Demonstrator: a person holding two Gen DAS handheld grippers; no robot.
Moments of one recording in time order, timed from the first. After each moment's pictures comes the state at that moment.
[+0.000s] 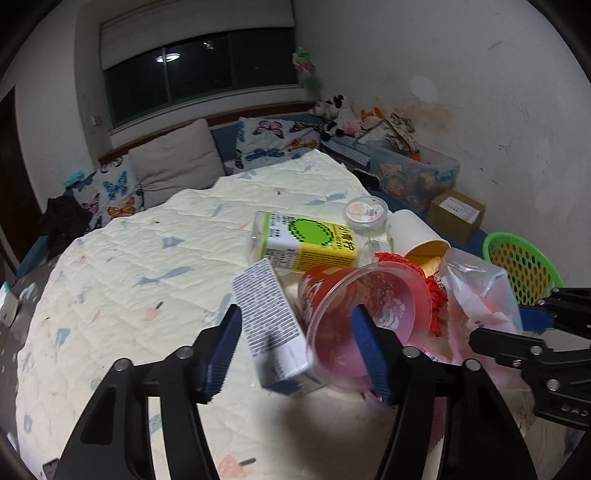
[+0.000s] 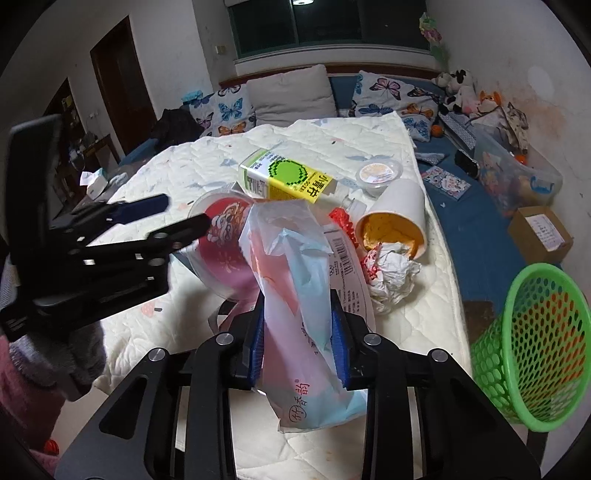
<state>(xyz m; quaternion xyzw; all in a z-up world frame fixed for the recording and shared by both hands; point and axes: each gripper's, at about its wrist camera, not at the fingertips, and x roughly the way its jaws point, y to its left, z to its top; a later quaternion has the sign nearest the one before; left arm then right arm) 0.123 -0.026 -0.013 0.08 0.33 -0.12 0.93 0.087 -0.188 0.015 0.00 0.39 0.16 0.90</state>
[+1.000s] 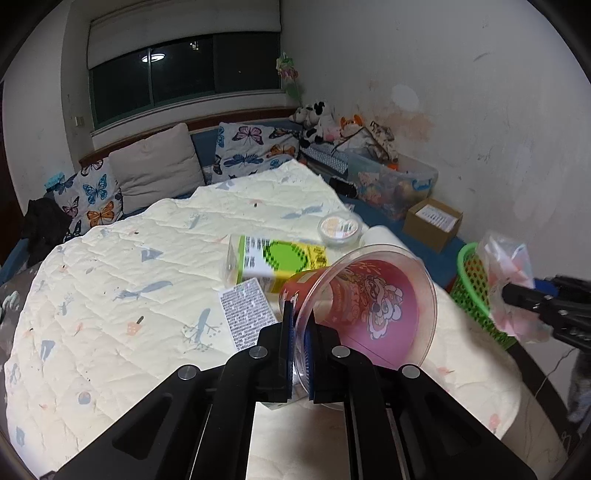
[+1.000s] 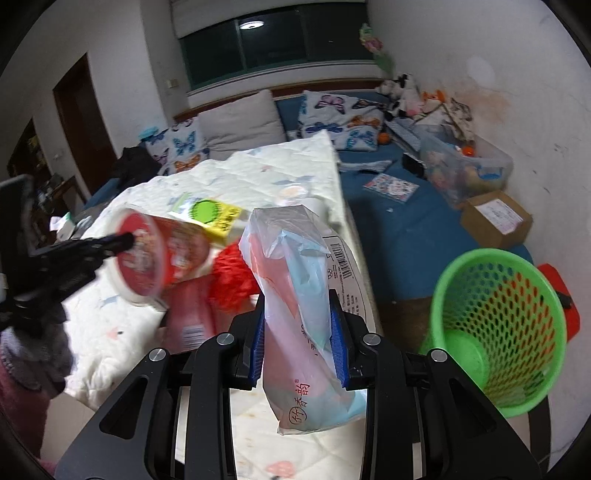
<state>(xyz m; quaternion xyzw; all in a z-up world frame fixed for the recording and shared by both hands) 0.117 -0.027 0.011 0.06 0.32 -0.17 0.93 0.071 -0.273 0.031 0.04 0.36 0.07 0.93</state>
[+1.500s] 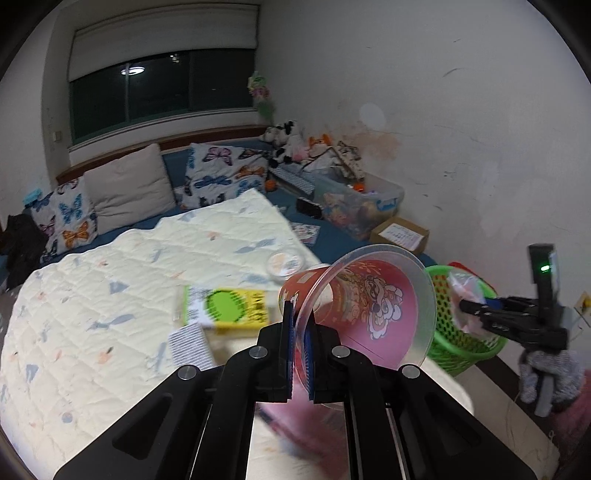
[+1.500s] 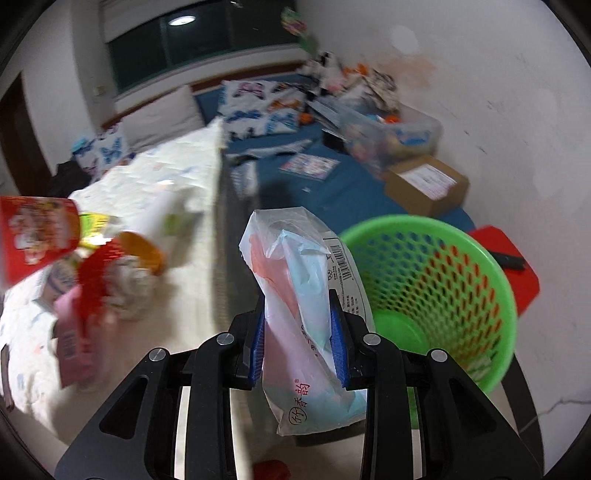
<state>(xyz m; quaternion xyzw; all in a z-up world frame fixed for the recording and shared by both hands) 0.109 -0.078 0.050 0.05 0.29 -0.23 0.93 0.084 -0.389 -0.009 0.06 0.40 -0.06 0.91</state>
